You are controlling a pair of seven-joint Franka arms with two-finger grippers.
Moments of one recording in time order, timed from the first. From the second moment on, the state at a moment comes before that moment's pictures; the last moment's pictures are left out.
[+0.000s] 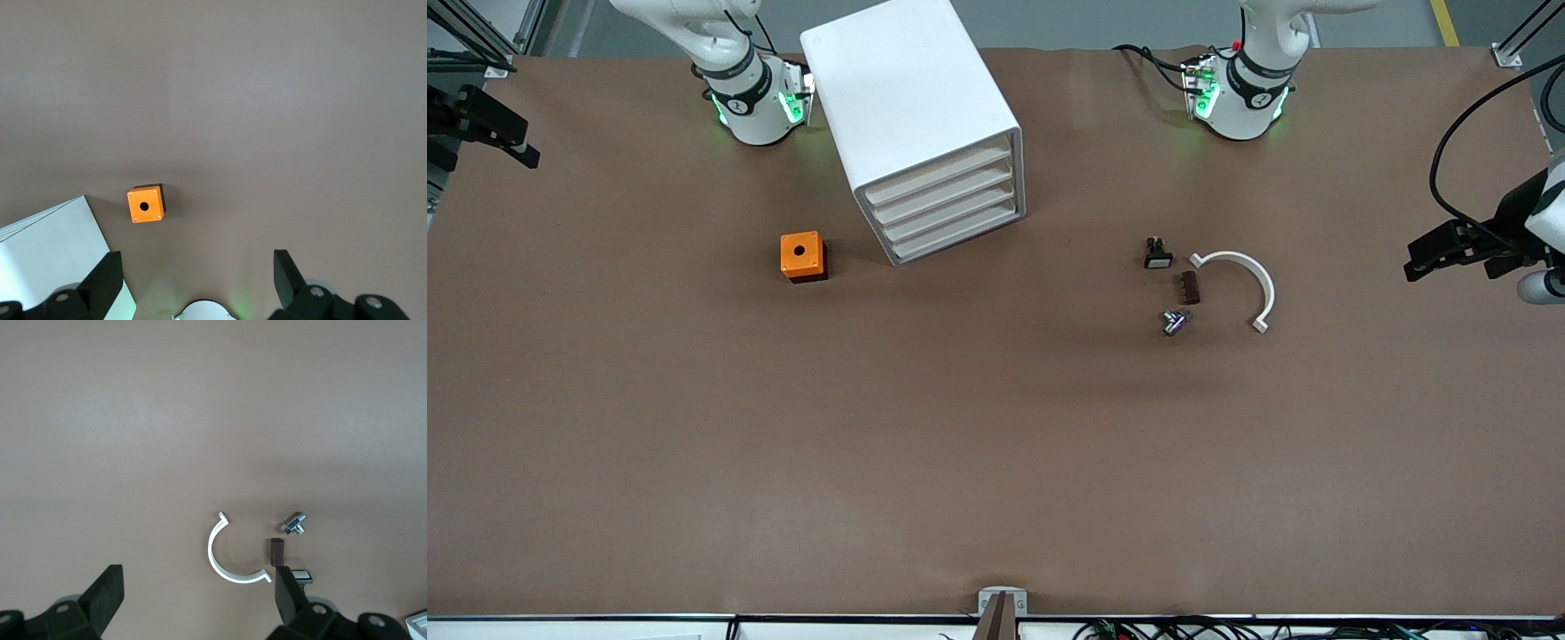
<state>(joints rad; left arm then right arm) -0.05 0.10 0.04 -1.49 -0.01 1.60 -0.04 -0.04 -0.17 -0.02 -1.62 0.02 1.42 -0.08</state>
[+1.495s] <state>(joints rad) -0.13 0.40 0.03 -1.50 -0.15 1.56 -0.31 -0.04 -0.17 -0.03 -1.62 0.00 1.47 -0.11</state>
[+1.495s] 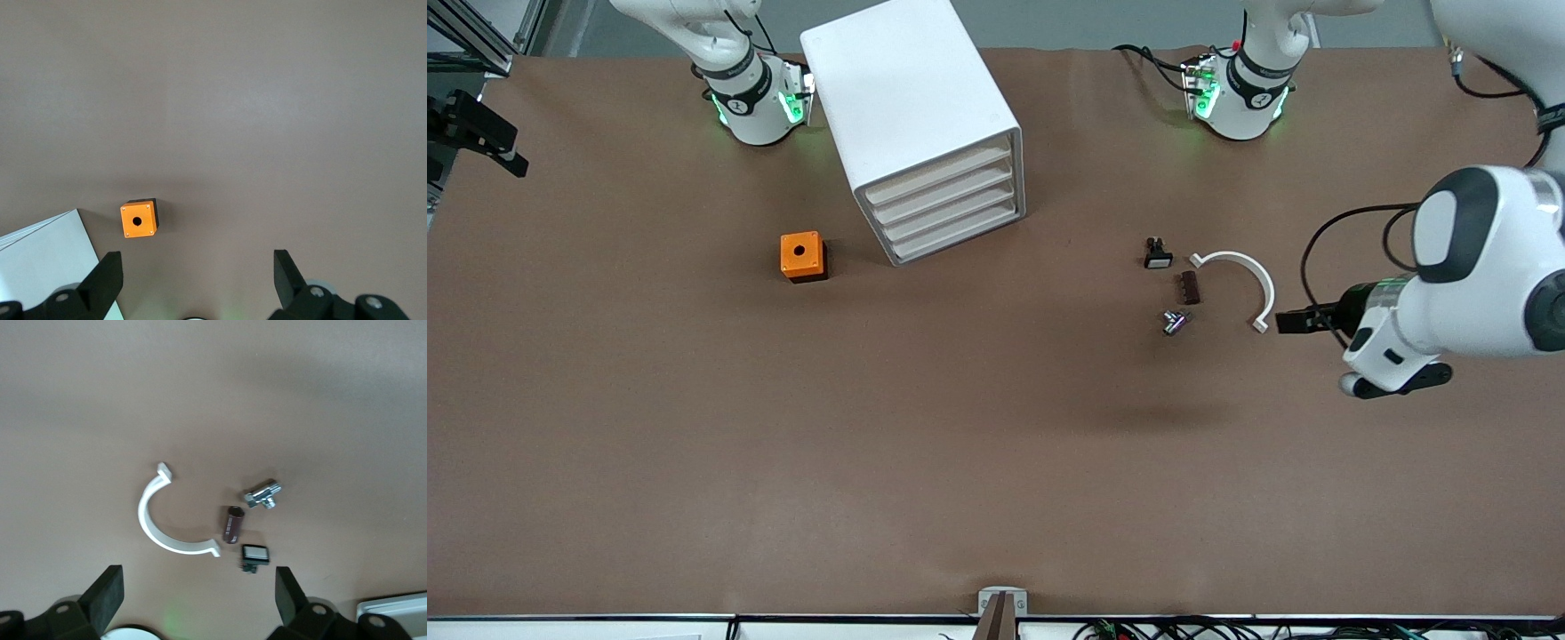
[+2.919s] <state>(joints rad) -0.31 0.61 -0.02 -1.43 -0.75 1.26 -1.75 -0.04 -0.17 -0.03 -1.62 0.00 1.47 -0.11</state>
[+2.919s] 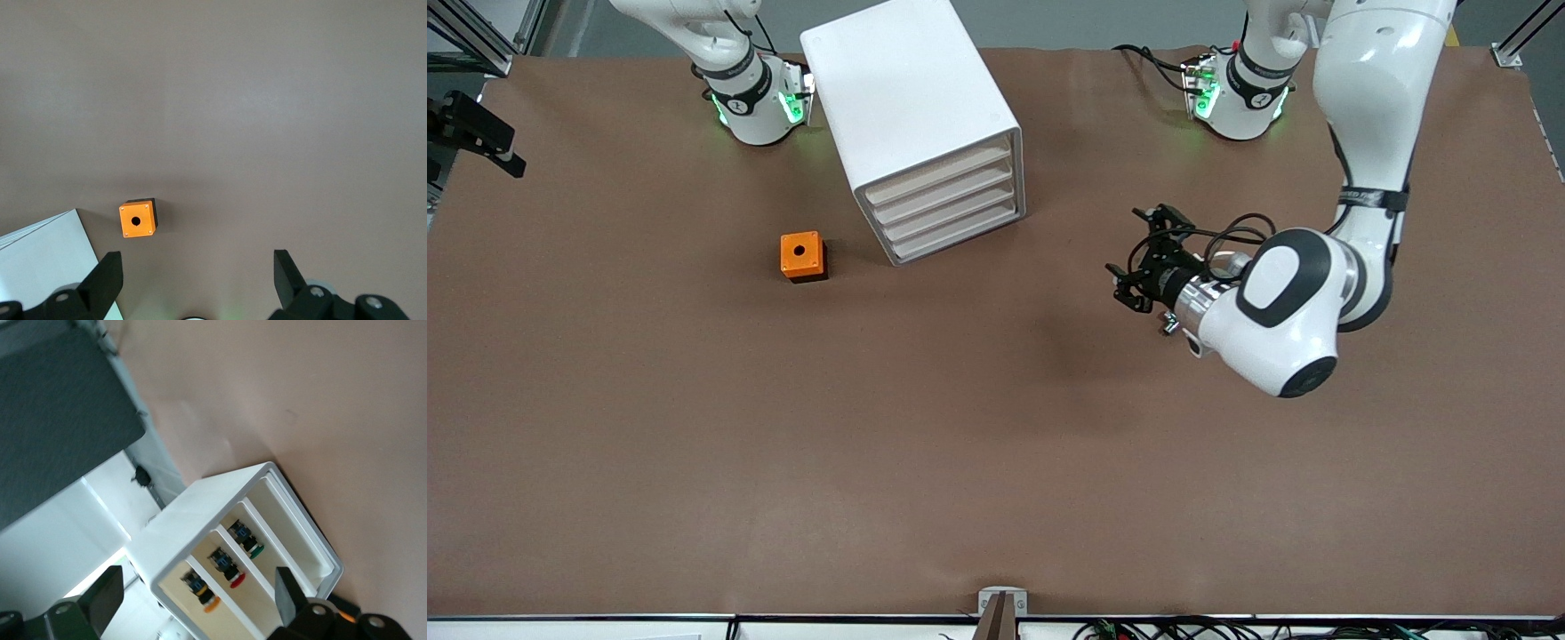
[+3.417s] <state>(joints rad) -0.36 0.76 -0.07 -1.40 -0.92 1.22 -2.14 -0.04 -0.17 -0.03 -1.62 0.01 1.43 -0.09</state>
